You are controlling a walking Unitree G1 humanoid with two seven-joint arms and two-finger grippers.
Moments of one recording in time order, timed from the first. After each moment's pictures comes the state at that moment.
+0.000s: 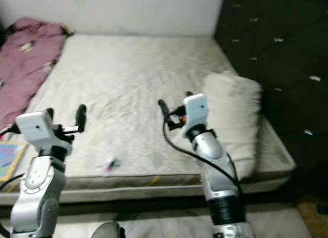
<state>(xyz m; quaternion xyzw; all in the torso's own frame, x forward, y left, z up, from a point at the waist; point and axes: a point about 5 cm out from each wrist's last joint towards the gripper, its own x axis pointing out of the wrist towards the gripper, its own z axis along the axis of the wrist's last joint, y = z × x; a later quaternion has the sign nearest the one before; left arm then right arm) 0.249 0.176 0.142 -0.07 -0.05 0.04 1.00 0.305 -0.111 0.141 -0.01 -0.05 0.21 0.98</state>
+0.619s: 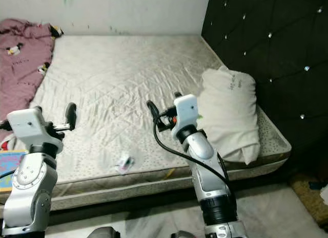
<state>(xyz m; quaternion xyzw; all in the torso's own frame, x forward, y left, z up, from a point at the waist) 0.255 0.188 0.140 -0.04 -0.04 0.07 1.00 0.306 -0.100 0.144 0.00 -0.06 0.23 0.97</state>
